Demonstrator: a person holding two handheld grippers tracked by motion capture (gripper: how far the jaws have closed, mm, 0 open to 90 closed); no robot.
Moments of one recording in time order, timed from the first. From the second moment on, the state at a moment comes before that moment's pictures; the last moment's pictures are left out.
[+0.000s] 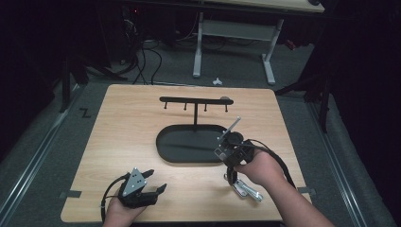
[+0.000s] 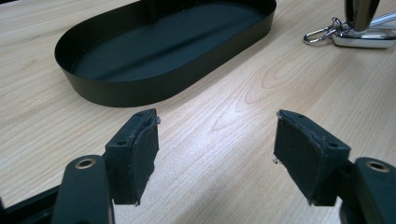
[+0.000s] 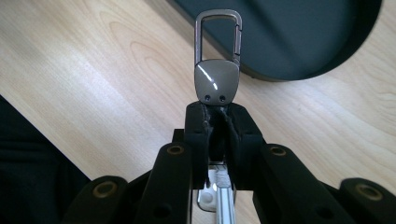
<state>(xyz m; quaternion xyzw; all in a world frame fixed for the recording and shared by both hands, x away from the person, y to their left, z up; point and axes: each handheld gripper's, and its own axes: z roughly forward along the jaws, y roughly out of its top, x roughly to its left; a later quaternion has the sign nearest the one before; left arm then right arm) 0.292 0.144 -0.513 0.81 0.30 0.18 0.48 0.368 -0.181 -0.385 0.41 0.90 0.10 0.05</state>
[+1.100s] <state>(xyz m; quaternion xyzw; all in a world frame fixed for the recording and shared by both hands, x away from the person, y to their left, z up) 0.289 0.146 -0.514 0.82 0.29 0.18 0.46 0.398 -0.181 -0.337 0.42 0.90 0.12 0.08</state>
